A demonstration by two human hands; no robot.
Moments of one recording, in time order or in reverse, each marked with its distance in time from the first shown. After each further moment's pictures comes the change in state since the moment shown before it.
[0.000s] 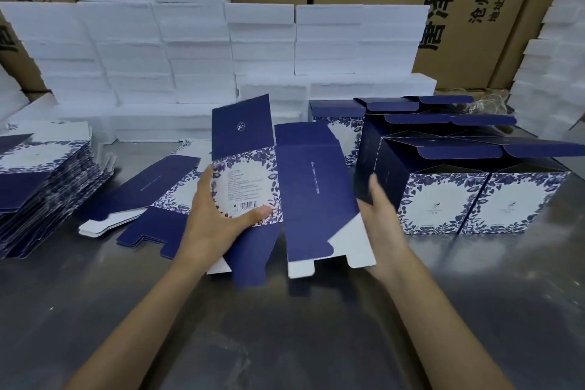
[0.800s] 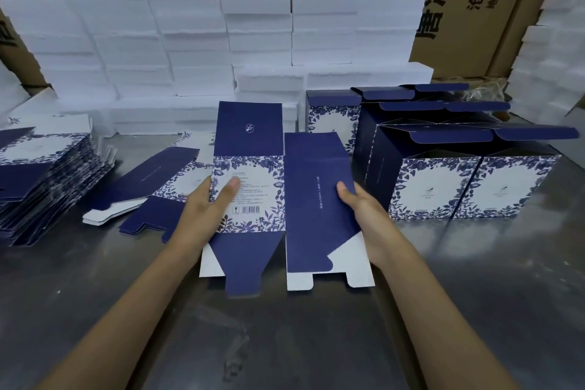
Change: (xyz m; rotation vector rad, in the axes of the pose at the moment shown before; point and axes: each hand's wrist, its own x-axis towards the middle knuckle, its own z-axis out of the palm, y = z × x) left_hand 0.001 -0.011 -0.007 -0.132 -0.037 -0.045; right_hand 0.006 0.004 -0.015 -0.204 -0.026 -0.095
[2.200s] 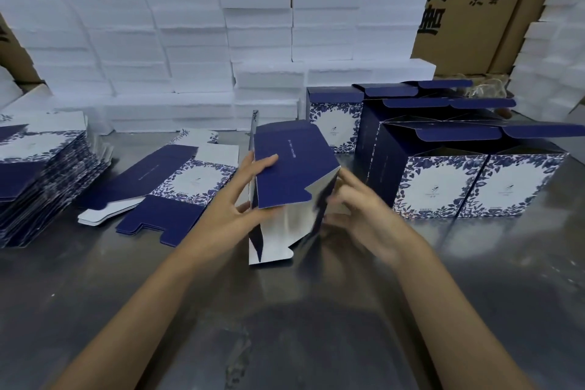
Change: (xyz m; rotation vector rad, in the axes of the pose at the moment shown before) left_hand -0.028 0.033 0.018 -0.034 -0.346 0.248; right_hand -0.007 -0.010 0.006 -0.197 -0.307 -0.168
